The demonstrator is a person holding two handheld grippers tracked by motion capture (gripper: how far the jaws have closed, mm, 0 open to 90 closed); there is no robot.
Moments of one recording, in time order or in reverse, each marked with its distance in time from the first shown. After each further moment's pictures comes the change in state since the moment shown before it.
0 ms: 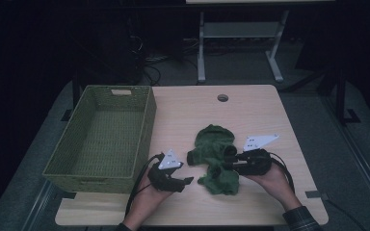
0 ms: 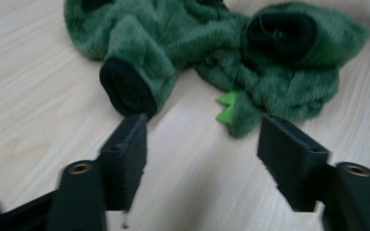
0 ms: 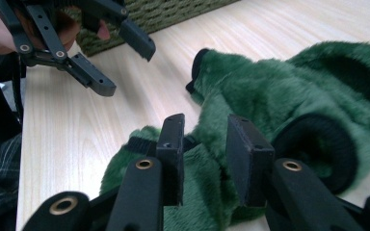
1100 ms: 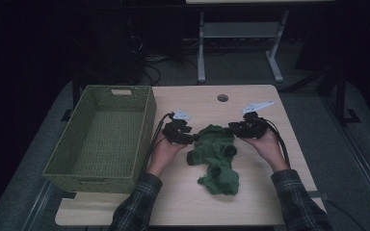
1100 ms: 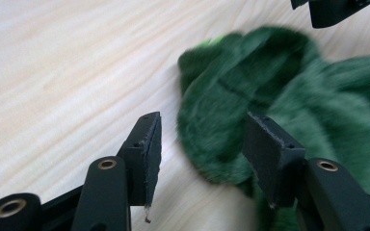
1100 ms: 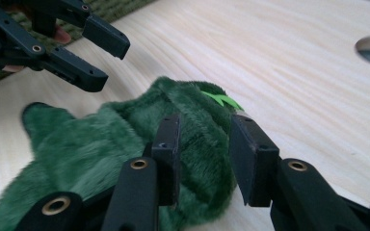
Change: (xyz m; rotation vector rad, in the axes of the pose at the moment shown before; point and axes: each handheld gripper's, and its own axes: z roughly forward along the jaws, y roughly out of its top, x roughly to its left) left arm 0.103 0.065 0.076 0.020 0.043 -0.140; right arm -0.105 0.038 0.023 0.021 -0.186 0.130
